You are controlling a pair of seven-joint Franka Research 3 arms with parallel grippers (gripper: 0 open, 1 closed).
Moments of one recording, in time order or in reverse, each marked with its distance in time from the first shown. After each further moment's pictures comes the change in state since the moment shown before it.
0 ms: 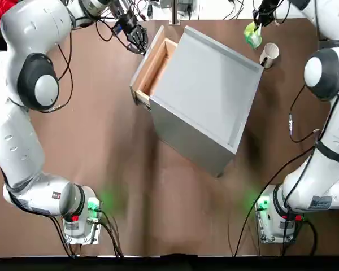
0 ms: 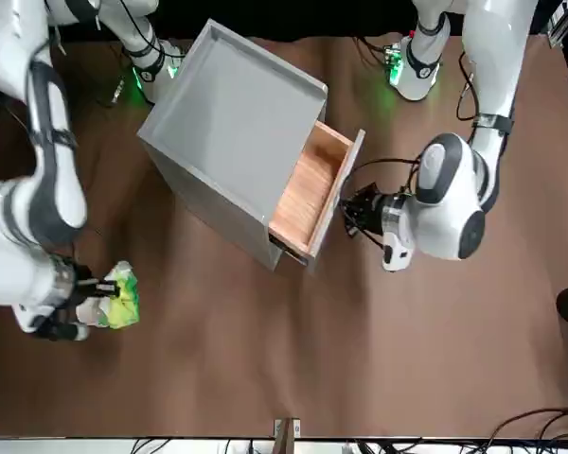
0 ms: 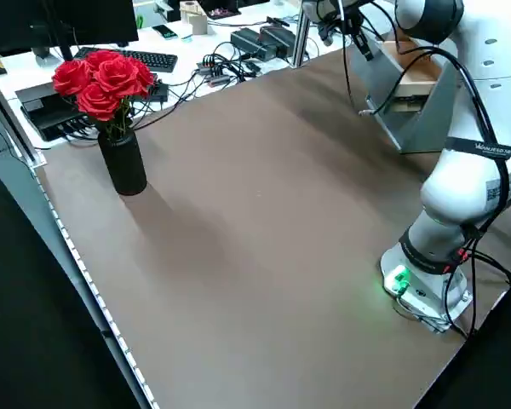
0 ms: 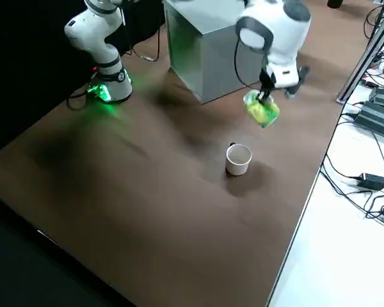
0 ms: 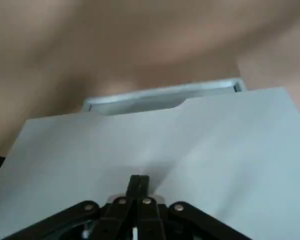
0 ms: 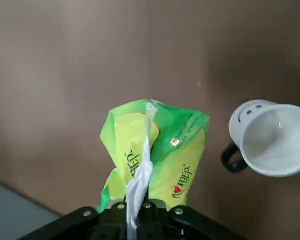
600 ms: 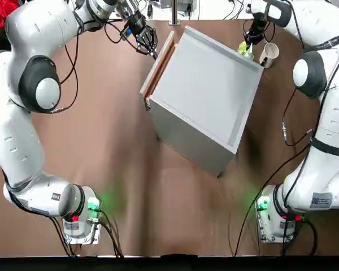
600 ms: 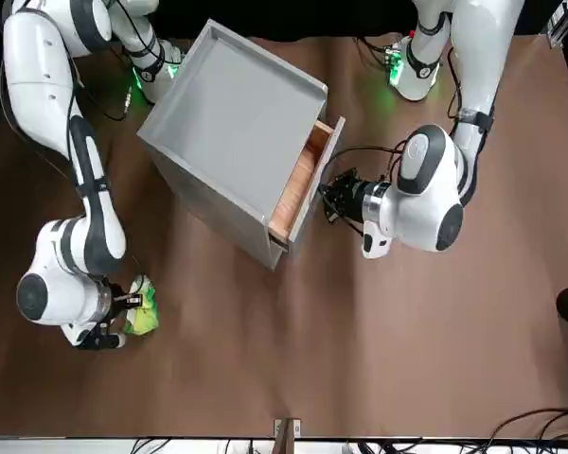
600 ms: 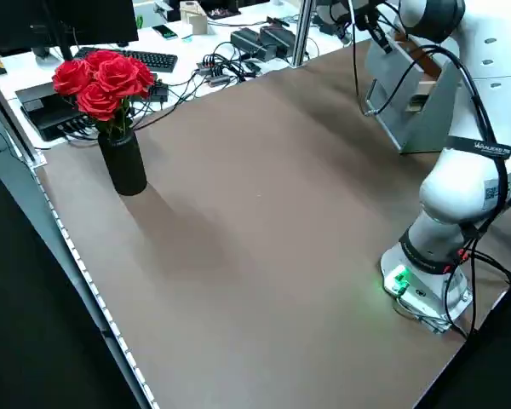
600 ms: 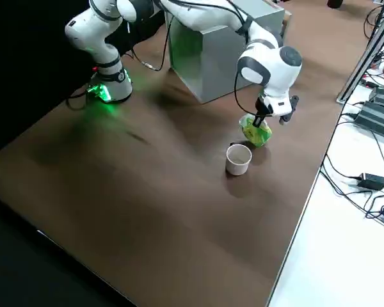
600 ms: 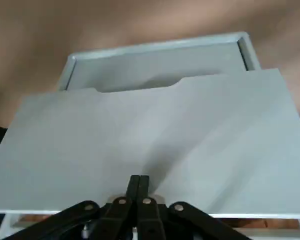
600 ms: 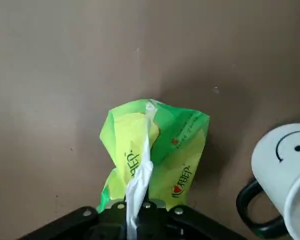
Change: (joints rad) left arm -0.027 0.003 -0.038 -0.002 -0.113 0.002 -0.071; right arm 0.013 0.138 0.000 -0.029 -0.028 0.122 -0.102
